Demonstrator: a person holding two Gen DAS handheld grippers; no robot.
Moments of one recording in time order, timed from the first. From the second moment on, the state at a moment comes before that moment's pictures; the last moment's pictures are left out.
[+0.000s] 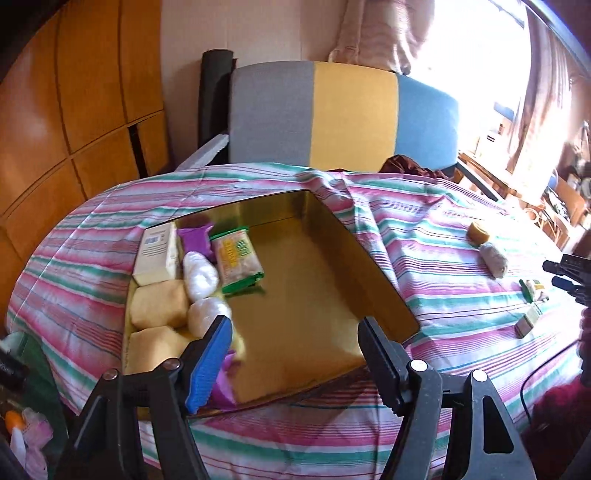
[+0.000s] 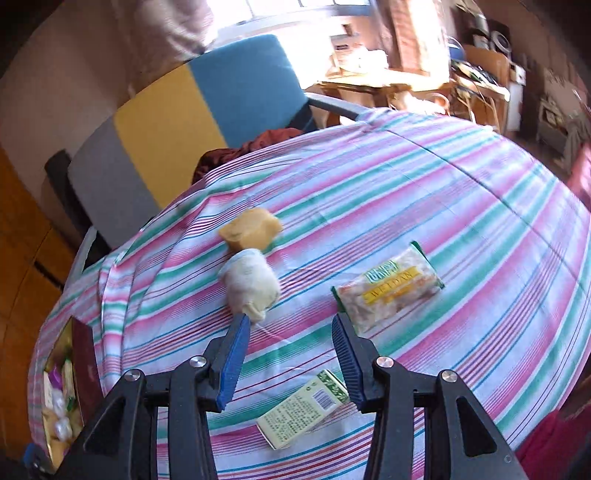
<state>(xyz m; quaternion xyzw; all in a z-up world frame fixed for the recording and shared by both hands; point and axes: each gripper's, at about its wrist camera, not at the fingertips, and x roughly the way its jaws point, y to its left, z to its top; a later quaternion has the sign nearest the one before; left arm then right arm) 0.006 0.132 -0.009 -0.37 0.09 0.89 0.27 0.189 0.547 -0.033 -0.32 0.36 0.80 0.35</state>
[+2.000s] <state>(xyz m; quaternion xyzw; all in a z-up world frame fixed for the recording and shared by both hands) 0.012 0.457 -0.087 -0.44 0.14 0.76 0.45 0.241 0.592 -0.078 -0.19 0.62 0.72 0.26</state>
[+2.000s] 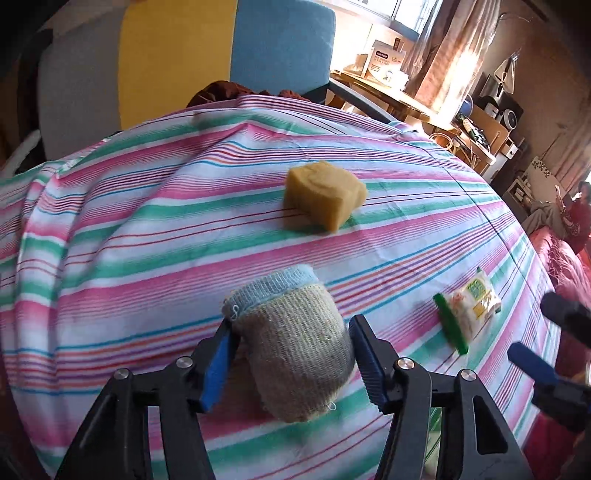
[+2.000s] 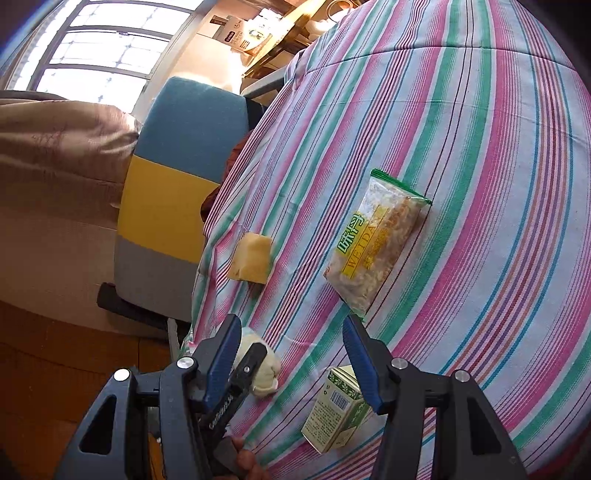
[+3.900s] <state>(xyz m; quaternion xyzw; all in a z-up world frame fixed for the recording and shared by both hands) 0.028 0.359 -0.100 -0.41 0.11 0.78 0.45 0.075 0.540 -0.089 -0.51 0.30 0.79 0.18</state>
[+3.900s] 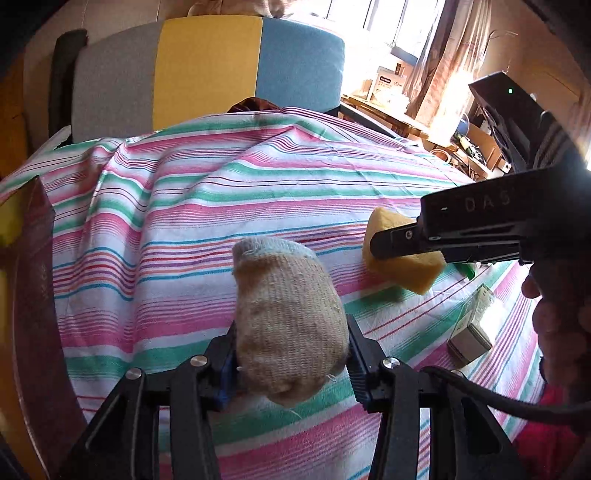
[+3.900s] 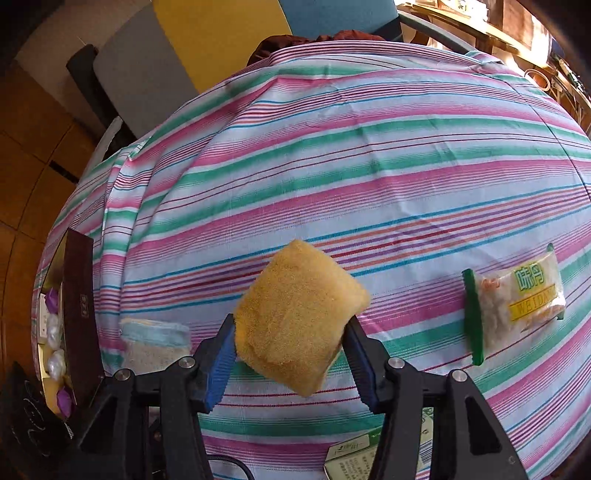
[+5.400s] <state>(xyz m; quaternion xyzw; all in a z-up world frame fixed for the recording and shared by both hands) 0.011 0.152 -0.031 -0.38 0.06 0.88 0.28 0.060 0.504 -0.102 -0.51 0.16 0.82 0.19</state>
